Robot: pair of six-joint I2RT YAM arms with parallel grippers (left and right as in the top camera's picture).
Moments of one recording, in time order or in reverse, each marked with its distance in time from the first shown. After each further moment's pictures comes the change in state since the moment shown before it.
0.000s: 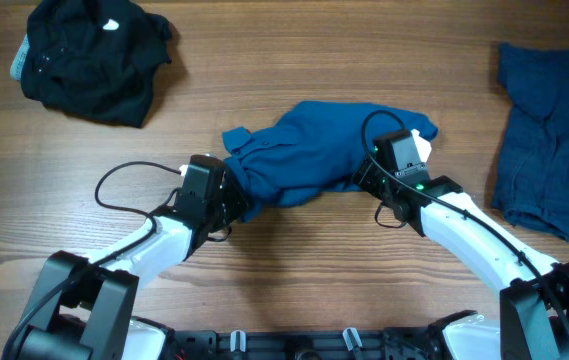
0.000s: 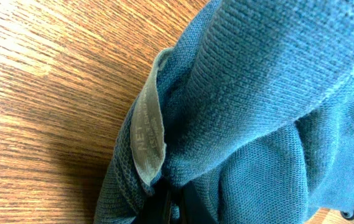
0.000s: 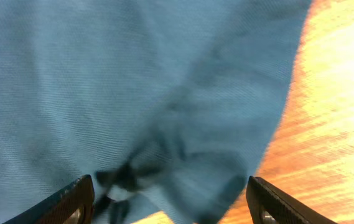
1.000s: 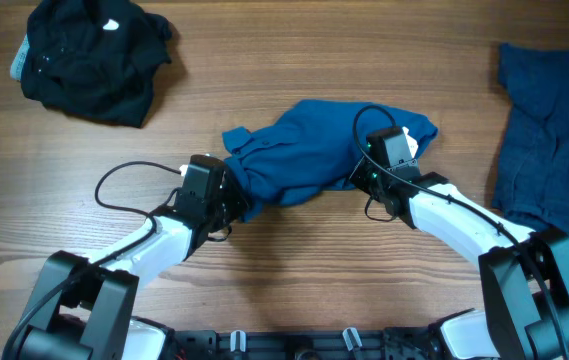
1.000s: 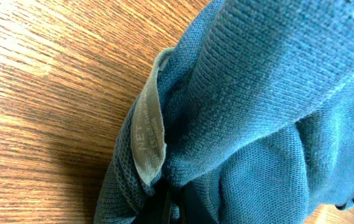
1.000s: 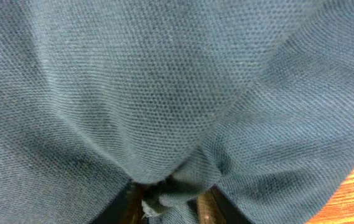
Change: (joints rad) left arm 0.000 0.000 0.001 -0.002 0.000 0.000; right arm 0.000 0.125 0.000 0.149 -0.080 0.055
